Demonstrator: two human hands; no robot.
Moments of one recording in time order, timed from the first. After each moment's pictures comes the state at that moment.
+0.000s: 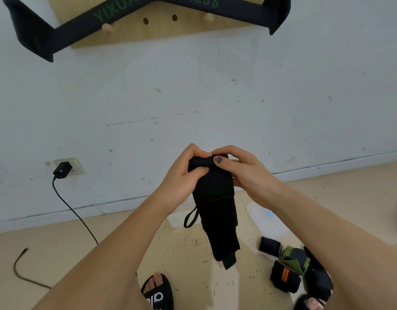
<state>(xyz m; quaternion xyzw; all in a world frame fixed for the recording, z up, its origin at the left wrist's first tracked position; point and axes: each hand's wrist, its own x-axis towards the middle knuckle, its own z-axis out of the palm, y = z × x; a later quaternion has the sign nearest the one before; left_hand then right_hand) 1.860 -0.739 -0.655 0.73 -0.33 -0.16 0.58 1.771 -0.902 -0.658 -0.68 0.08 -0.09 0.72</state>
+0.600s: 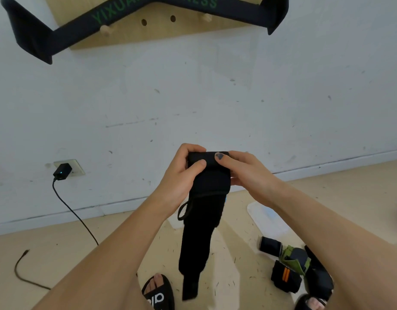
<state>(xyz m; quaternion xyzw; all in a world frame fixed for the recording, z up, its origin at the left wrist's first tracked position) 1.859 -0.742 -0.655 0.69 -0.26 -0.19 0.65 1.780 -0.908 -0.665 -0.70 0.11 -0.07 0.70</state>
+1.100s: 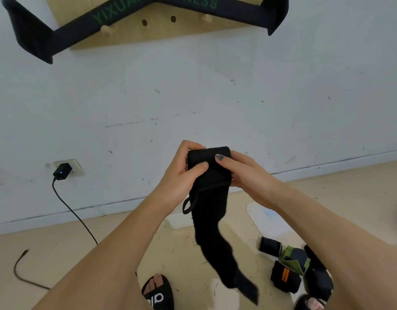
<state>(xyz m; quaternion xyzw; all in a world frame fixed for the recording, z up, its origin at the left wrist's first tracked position) 1.857 -0.737 -0.652 0.70 -0.32 -0.17 0.61 1.776 -0.909 -0.667 -0.69 0.09 -0.06 0.72</state>
